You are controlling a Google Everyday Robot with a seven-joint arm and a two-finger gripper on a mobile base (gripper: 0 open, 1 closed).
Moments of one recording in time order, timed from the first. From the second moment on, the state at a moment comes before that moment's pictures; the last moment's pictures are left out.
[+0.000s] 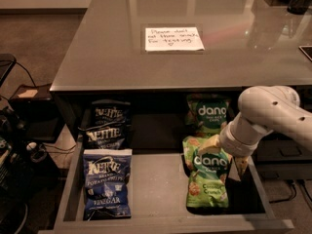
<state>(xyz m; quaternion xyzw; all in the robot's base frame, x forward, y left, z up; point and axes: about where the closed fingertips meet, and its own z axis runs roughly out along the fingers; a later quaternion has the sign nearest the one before) 0.472 -0.206 0.627 -0.97 0.22 0.02 0.10</state>
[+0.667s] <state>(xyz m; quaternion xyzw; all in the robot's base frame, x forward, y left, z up) 0.455 -0.174 0.601 -0.97 0.19 0.08 0.11</state>
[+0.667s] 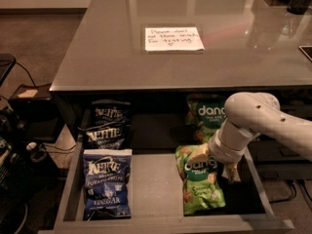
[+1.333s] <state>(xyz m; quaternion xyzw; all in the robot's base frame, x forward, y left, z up) 0.448 -0.160 0.590 -0.97 0.18 0.12 0.11</state>
